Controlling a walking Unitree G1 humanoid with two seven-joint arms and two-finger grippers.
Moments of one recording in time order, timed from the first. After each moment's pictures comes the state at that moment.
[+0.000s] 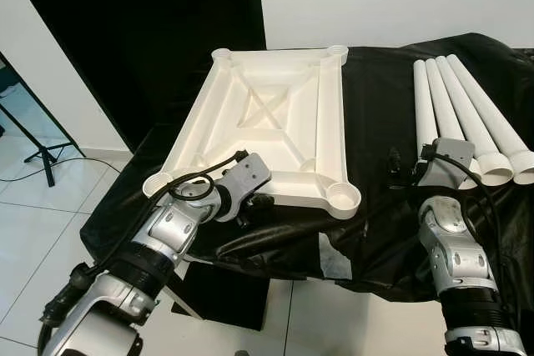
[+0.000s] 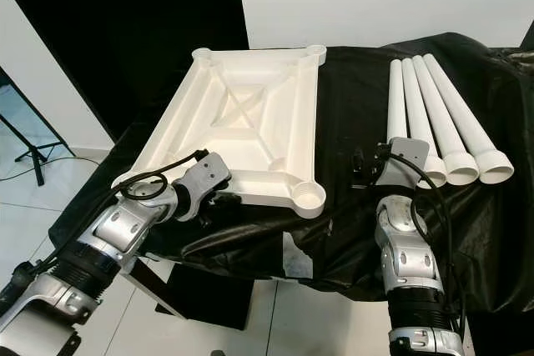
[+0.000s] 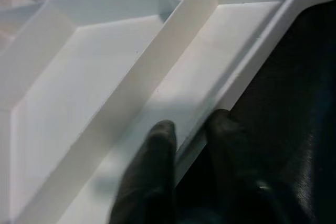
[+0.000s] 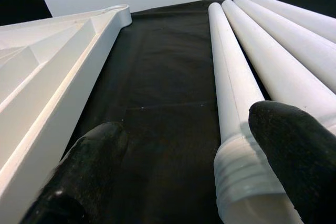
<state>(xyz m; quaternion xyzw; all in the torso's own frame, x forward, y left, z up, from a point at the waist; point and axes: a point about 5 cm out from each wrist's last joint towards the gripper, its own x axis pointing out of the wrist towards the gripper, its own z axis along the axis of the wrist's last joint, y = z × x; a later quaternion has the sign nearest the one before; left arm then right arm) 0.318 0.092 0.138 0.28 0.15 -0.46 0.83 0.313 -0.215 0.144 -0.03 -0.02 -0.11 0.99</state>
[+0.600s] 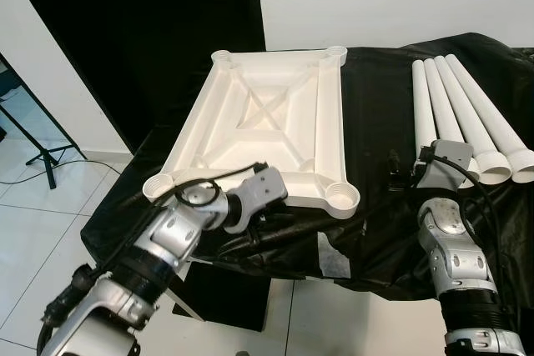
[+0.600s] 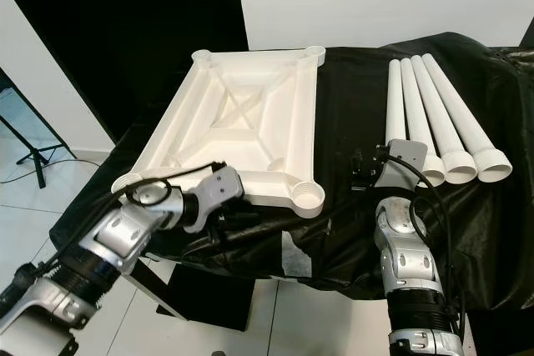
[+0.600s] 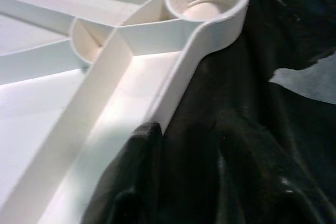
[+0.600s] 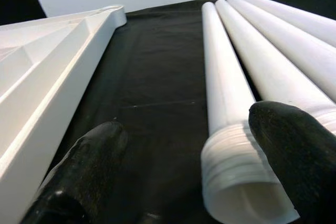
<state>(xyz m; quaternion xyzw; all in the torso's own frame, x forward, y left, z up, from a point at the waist) 0.310 0.077 0.146 0.26 0.14 -0.57 0.77 0.312 -0.216 0.143 -0.04 -0.02 -0.11 0.99</state>
